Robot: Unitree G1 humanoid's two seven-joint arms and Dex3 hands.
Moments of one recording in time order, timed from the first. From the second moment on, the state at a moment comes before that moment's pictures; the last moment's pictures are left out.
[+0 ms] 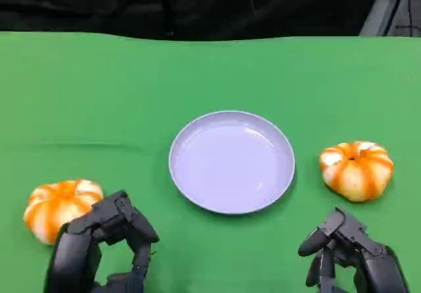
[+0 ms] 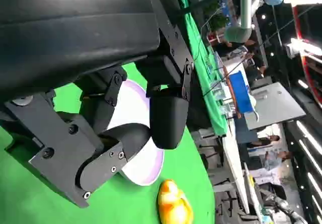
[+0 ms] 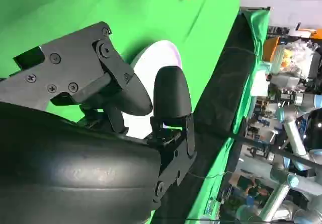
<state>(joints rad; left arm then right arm) 0.25 0.02 -0.04 0.04 0.01 -0.57 -0.08 0.36 0.02 0.16 -0.07 -0.20 -0.47 -0.07</state>
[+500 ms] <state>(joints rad) 0.23 0.14 -0.01 -0.07 0.23 -0.29 -0.07 0.36 0.02 0.17 -0.06 -0.20 -0.47 -0.07</state>
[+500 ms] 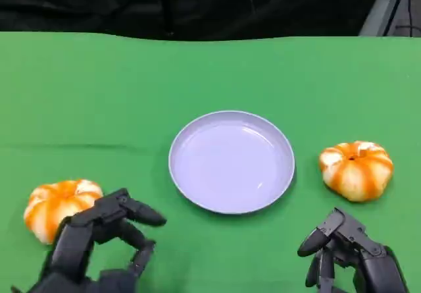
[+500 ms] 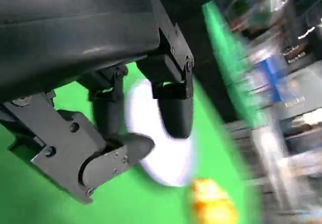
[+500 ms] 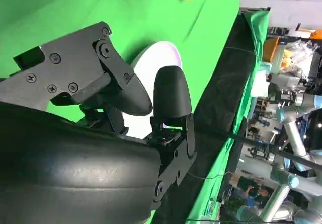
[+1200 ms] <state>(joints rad) 0.00 0.37 -0.17 -0.16 1.03 0.28 -0.26 0.37 0.03 0.17 -0.07 -0.20 -0.47 -0.07</state>
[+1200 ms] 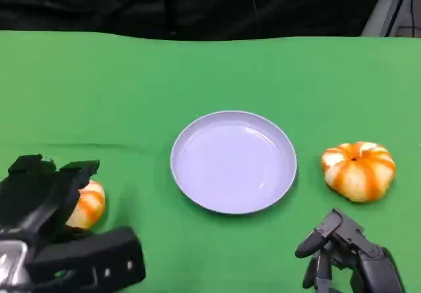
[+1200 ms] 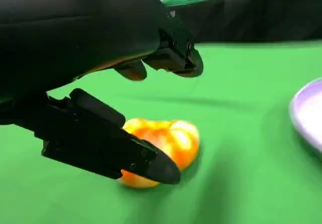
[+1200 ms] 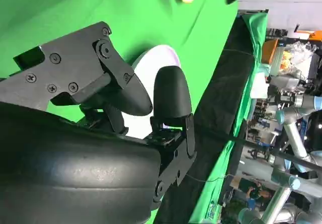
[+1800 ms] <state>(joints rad) -0.30 0.30 -0.31 0.41 0.94 0.39 -0.21 0.39 0.03 0.19 -0.11 -0.20 -0.45 -0.07</state>
